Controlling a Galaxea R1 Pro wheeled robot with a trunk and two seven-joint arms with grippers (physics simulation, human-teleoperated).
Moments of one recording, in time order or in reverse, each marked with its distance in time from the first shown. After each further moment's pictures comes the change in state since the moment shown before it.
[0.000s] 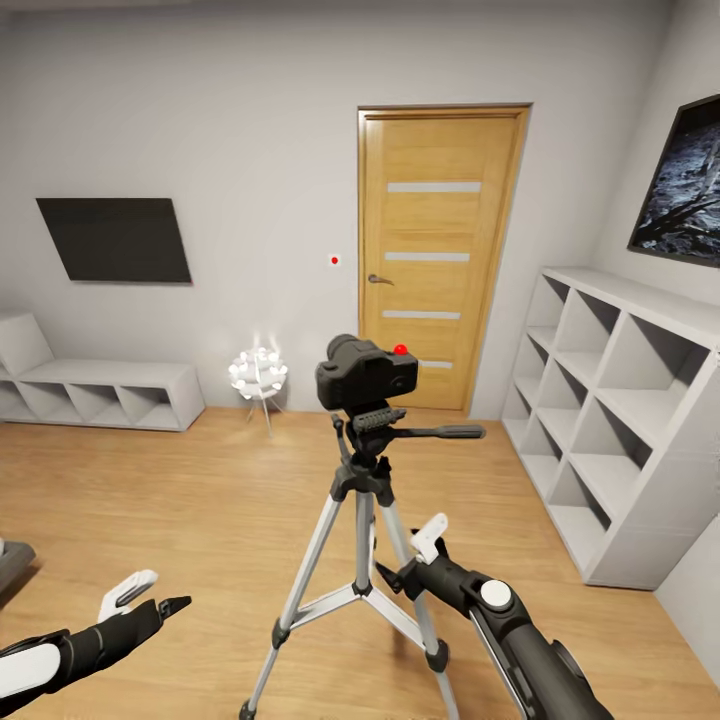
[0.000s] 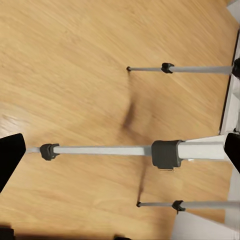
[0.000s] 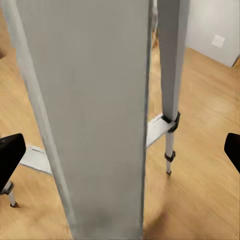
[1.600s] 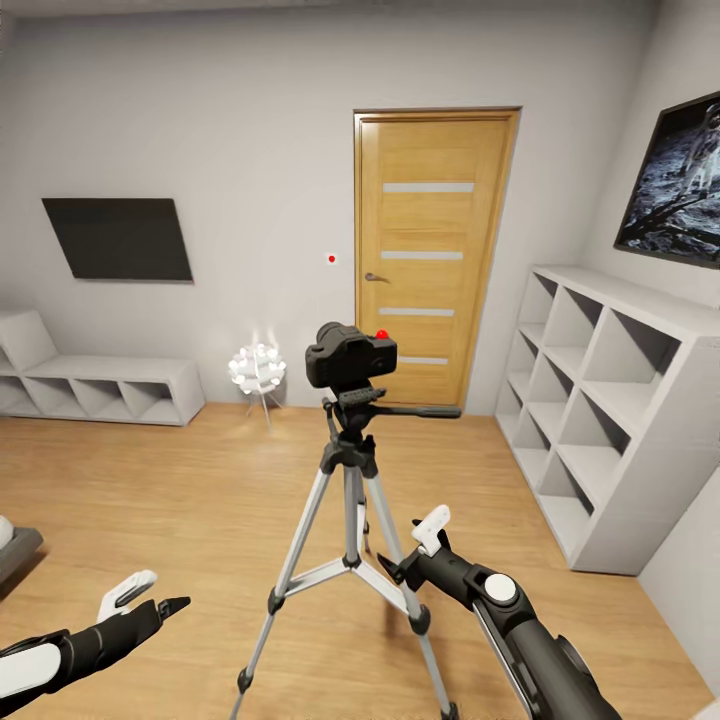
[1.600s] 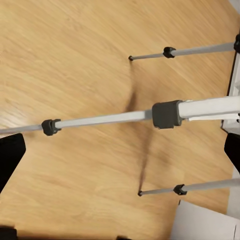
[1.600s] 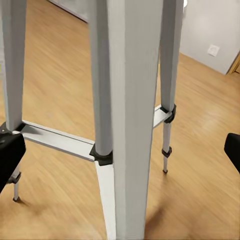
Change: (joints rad) left arm 0.001 -0.007 -0.001 0.018 0.000 0.001 0.001; right arm 0.003 -0.011 -0.002 -0.057 -0.003 0.006 0.010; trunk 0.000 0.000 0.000
